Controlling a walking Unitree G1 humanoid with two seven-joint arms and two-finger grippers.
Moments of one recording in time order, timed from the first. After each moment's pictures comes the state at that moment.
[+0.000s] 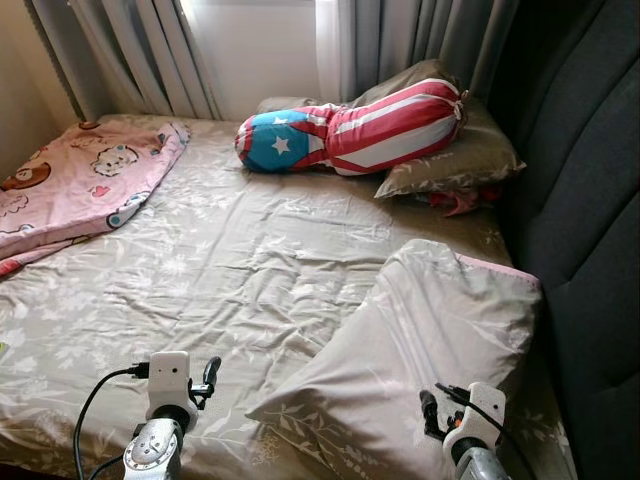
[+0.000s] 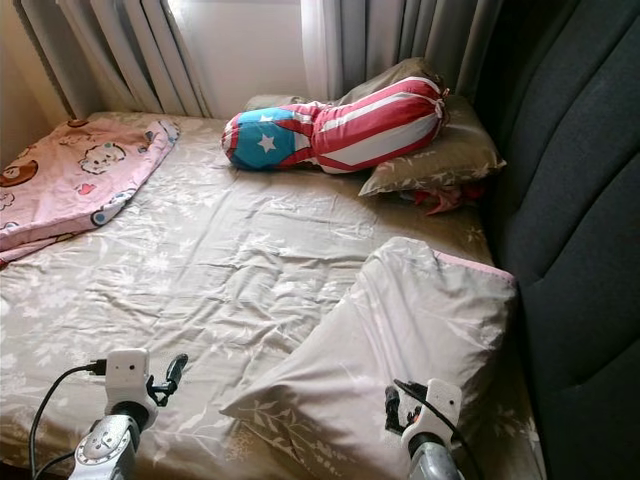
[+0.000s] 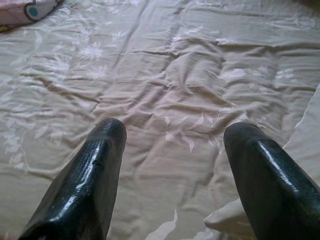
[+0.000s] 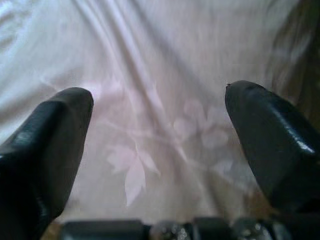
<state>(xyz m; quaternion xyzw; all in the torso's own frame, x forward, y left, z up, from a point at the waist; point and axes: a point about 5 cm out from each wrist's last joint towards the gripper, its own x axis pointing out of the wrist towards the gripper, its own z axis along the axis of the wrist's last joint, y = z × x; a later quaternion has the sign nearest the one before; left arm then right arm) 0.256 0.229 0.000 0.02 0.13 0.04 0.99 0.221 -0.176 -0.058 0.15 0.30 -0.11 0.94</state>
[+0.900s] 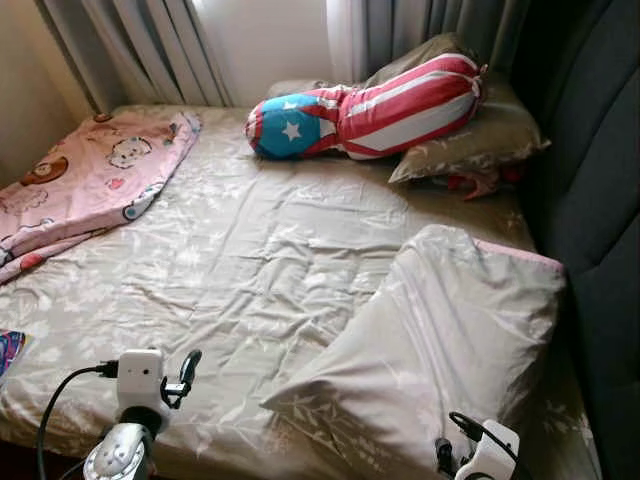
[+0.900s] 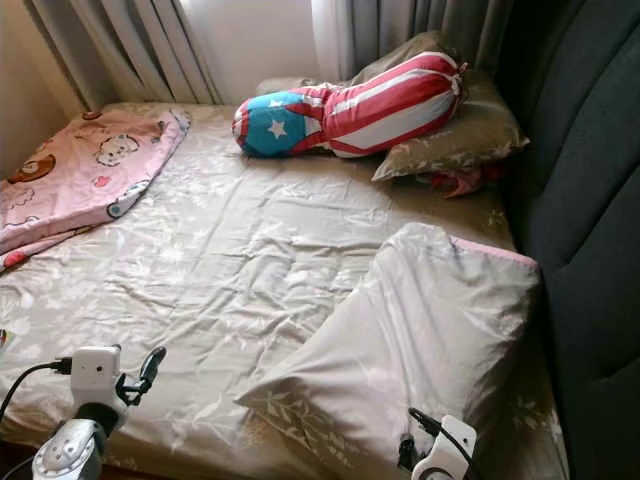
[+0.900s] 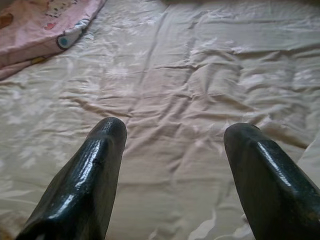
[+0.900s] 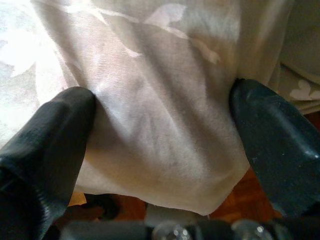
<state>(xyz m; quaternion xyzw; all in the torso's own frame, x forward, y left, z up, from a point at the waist) 0.232 0.254 0.035 0.06 0.09 0.02 0.99 0.185 -0.189 -0.083 0.17 0.42 -0.20 0.87</state>
